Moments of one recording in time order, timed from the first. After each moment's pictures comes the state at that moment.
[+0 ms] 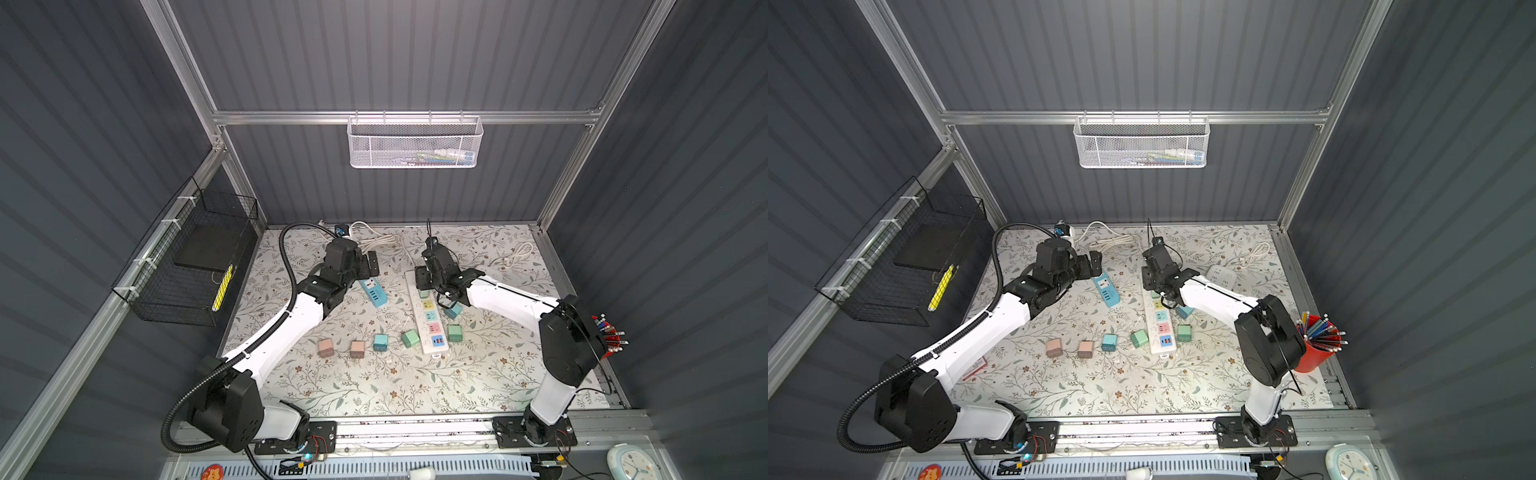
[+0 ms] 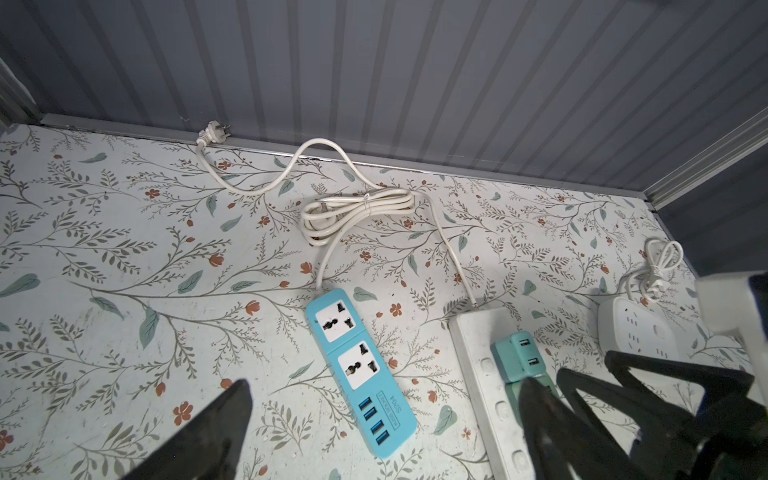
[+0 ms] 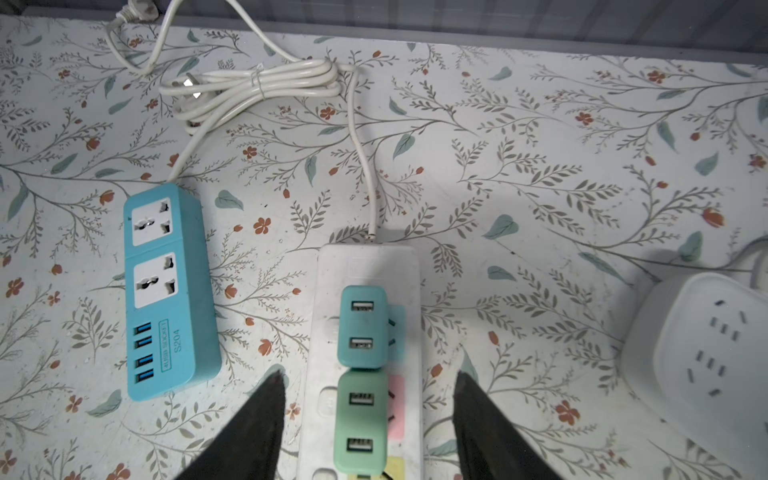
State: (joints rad) left arm -0.50 1.38 1.12 -0.25 -0.20 -0.38; right arm 0.63 1.76 1.25 -0.25 0.27 0.34
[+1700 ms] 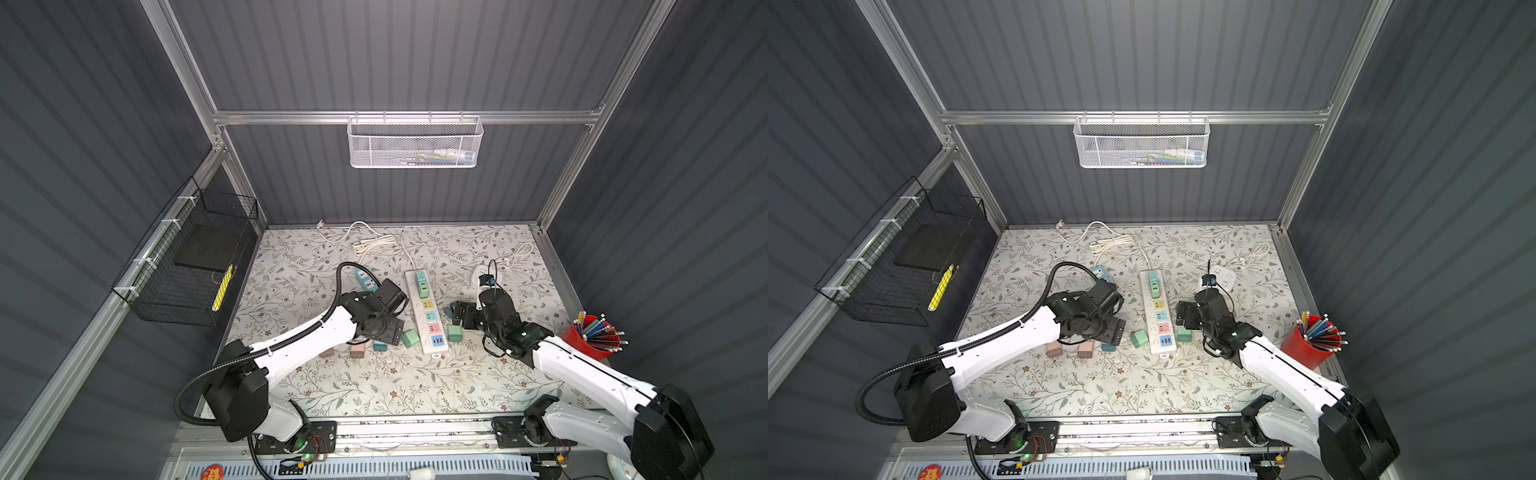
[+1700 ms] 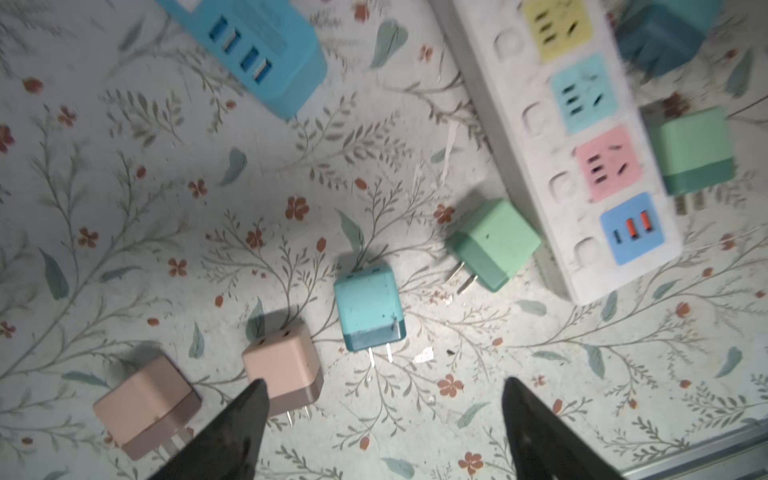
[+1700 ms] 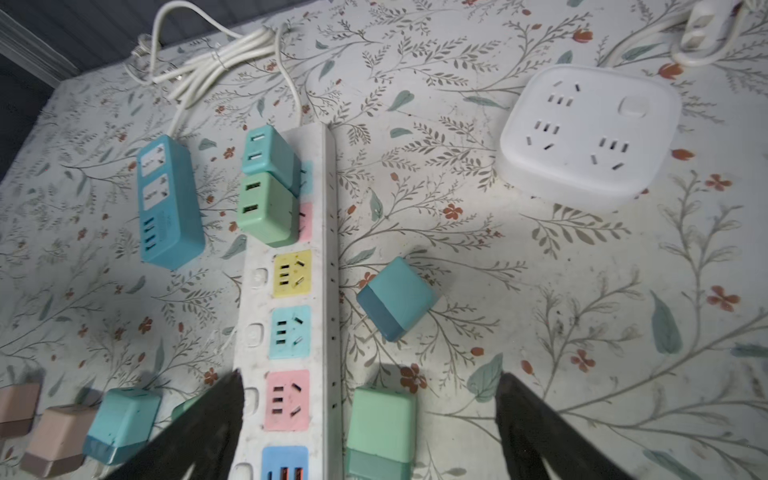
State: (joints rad) left arm -0.85 1.49 1.12 -0.91 -0.13 -0.47; right arm 0.55 1.06 0.57 -0.15 0.15 0.49
